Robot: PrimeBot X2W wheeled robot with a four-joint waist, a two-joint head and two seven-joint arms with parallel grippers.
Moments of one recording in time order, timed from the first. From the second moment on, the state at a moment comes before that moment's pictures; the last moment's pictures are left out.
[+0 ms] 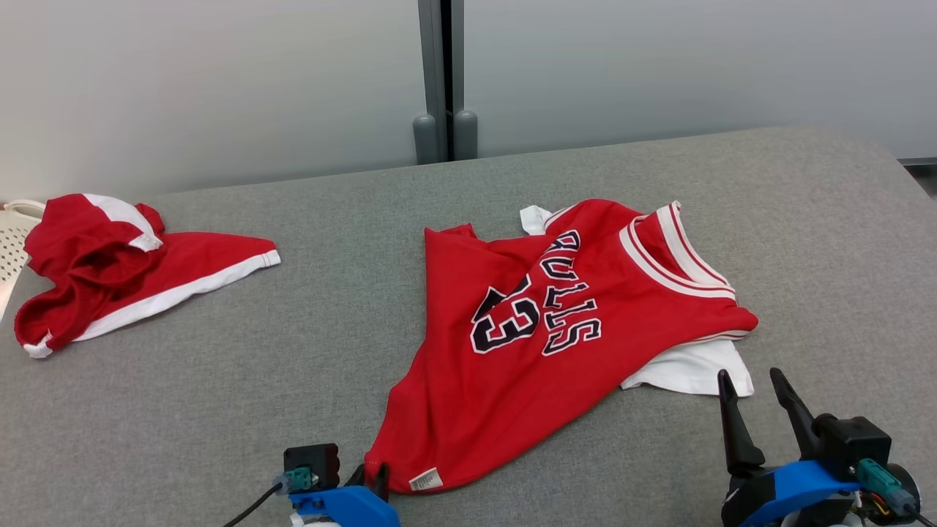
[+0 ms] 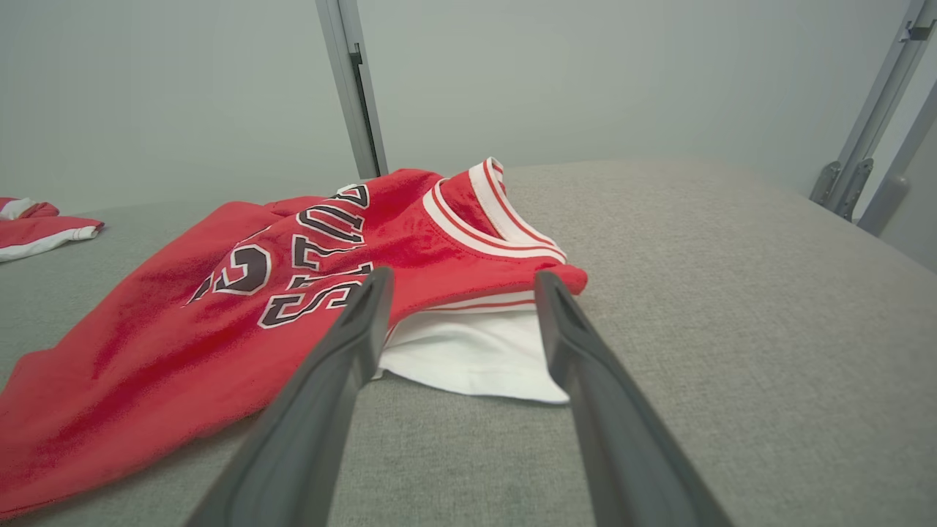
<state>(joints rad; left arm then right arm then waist) -0.12 0.06 -0.42 0.58 -0.51 0.09 0.10 -0.09 -0.05 -0.07 0.39 0.10 0.13 -0.26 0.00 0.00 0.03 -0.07</state>
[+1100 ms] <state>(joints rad) -0.20 0.08 -0.45 0.46 -0.50 0.07 0.00 -0.51 -0.08 -0.41 1.08 -0.20 0.13 -0.19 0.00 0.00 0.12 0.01</state>
